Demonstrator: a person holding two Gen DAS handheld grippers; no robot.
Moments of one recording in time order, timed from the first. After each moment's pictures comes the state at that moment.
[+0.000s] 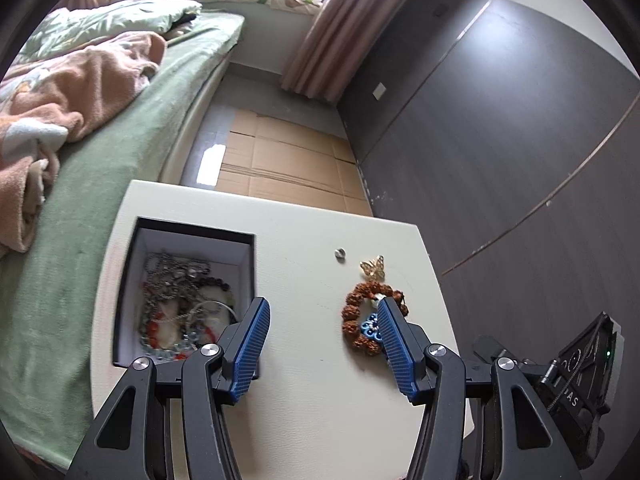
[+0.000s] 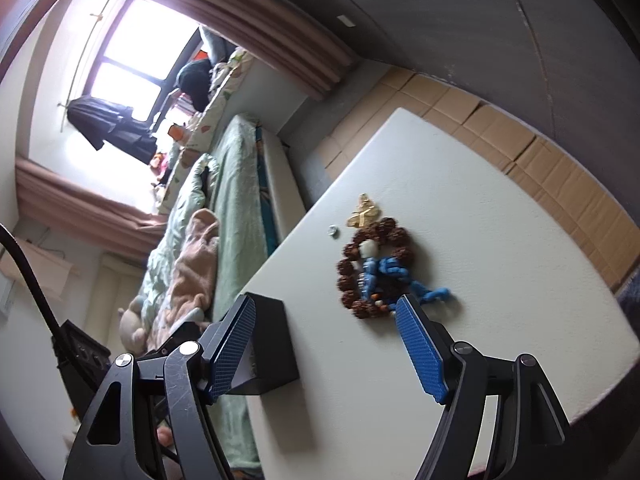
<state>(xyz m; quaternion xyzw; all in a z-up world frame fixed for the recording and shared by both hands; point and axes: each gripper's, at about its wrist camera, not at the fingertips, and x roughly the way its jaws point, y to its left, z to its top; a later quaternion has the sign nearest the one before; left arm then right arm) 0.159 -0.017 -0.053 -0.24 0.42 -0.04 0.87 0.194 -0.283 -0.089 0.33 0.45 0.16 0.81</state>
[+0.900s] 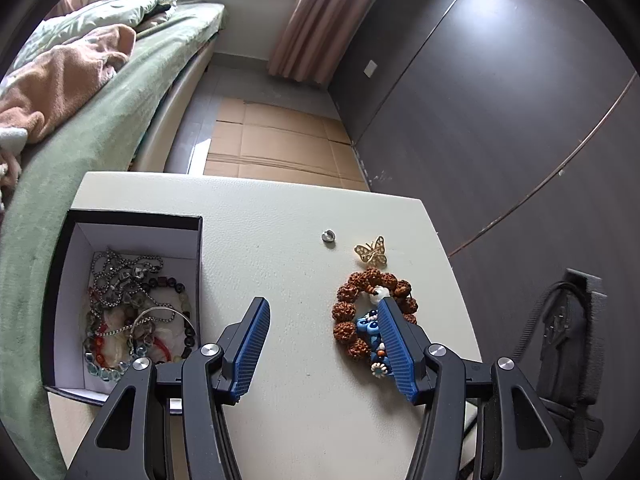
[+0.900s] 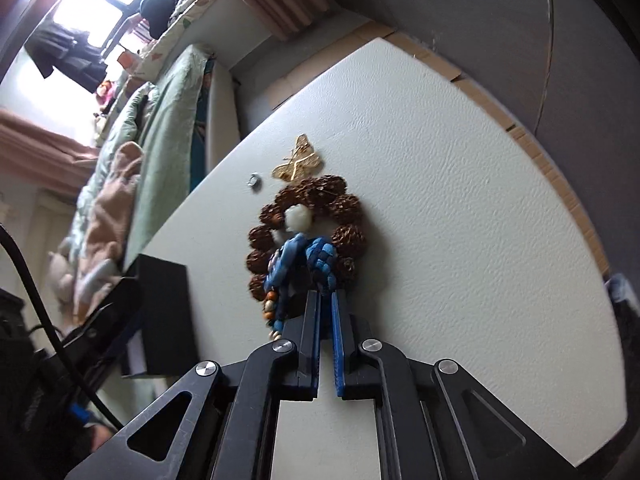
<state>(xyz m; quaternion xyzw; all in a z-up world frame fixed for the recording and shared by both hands) 0.194 -0.048 -0.090 -0.22 0.44 -0.05 0.87 0.240 -0.258 -0.140 0.23 0.55 0.15 0.79</state>
